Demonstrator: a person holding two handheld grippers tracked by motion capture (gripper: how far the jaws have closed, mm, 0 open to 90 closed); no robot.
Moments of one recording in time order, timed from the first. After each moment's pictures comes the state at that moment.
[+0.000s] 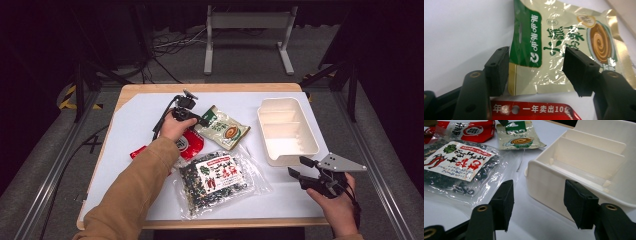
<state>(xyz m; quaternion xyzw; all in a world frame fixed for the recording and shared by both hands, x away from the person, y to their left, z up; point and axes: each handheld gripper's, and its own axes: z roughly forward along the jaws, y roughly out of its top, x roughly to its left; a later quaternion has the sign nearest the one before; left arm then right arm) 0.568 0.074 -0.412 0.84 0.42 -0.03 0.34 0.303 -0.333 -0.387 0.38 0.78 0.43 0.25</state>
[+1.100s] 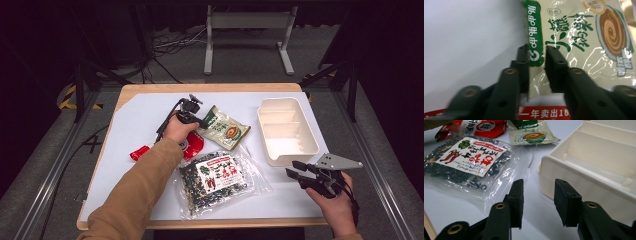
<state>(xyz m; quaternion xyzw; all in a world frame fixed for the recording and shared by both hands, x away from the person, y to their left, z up) 0.568 0.063 -0.428 0.86 0.41 -0.02 0.31 0.307 -0.330 -0.388 0.37 0.80 0.43 0.20</state>
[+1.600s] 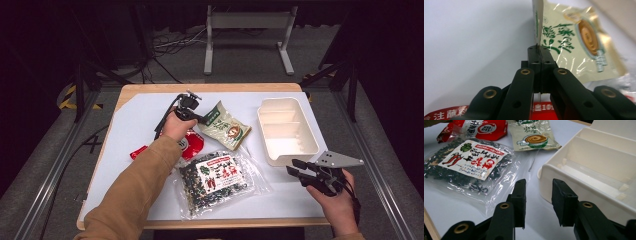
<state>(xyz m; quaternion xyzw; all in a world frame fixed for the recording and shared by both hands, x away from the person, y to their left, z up) 0.554 0.067 -0.391 0.85 0.37 -0.02 0.36 0.308 -0.327 -0.376 0.36 0.80 0.43 0.21</state>
